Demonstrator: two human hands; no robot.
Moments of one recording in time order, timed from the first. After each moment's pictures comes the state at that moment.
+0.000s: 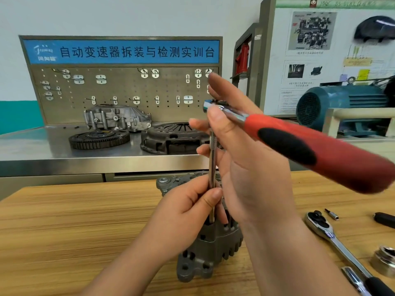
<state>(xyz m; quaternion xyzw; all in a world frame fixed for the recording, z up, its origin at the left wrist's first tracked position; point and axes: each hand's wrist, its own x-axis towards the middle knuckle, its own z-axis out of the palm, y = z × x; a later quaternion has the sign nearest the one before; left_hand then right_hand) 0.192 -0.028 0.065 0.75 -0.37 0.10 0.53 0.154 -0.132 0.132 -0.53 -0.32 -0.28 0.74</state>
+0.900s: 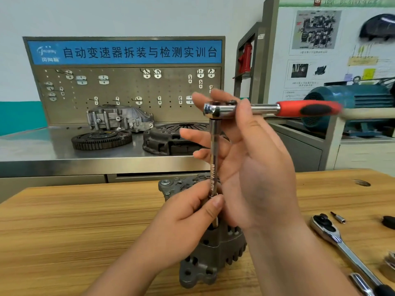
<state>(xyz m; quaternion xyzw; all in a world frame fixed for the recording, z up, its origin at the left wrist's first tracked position) 0.192 -0.023 0.065 0.73 -0.37 0.06 0.57 0.156 -0.131 0.132 -0.46 -0.31 -0.18 0.81</state>
